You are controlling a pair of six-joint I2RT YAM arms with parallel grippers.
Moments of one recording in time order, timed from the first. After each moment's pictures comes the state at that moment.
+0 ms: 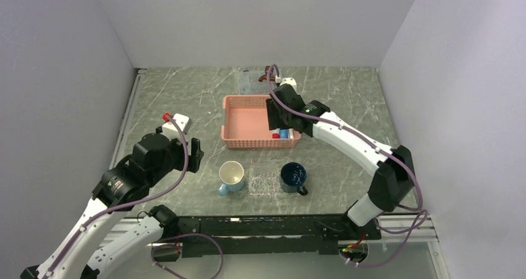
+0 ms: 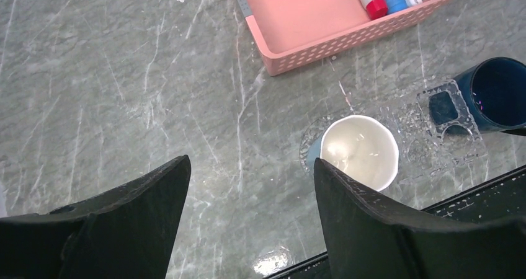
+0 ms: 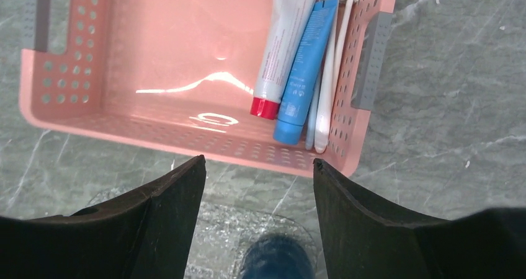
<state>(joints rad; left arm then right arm) -0.63 0.64 0.97 -0.86 -0.21 -0.18 0.72 1.55 1.36 -0.66 0.34 0.44</state>
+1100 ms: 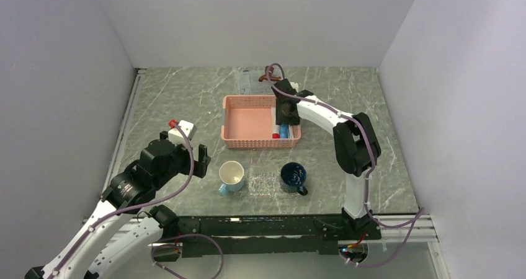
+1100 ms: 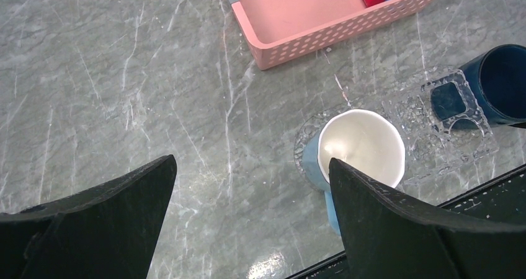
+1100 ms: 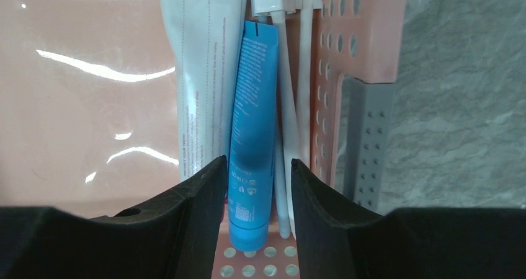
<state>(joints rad) -0.63 0.56 0.81 -0.74 -0.18 -0.18 0.53 1.97 1.50 -0.62 0.26 0.49</state>
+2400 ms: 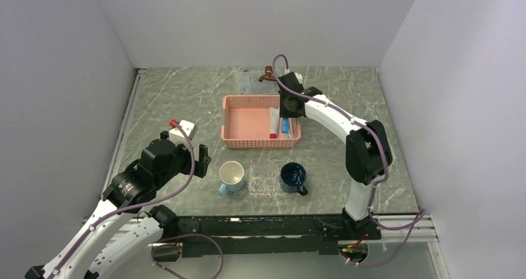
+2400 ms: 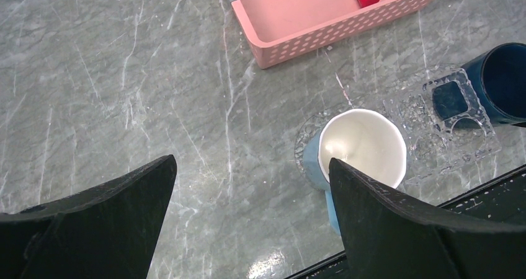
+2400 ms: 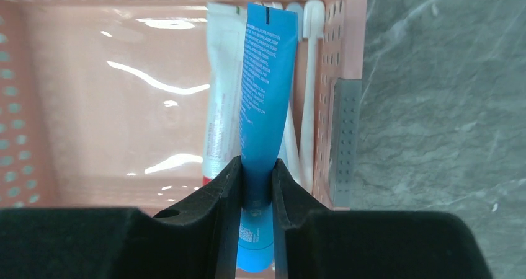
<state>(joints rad) -0.63 0.57 0.80 -0.74 -0.18 -0.18 0.52 1.88 1.49 -0.59 0.24 0.48</state>
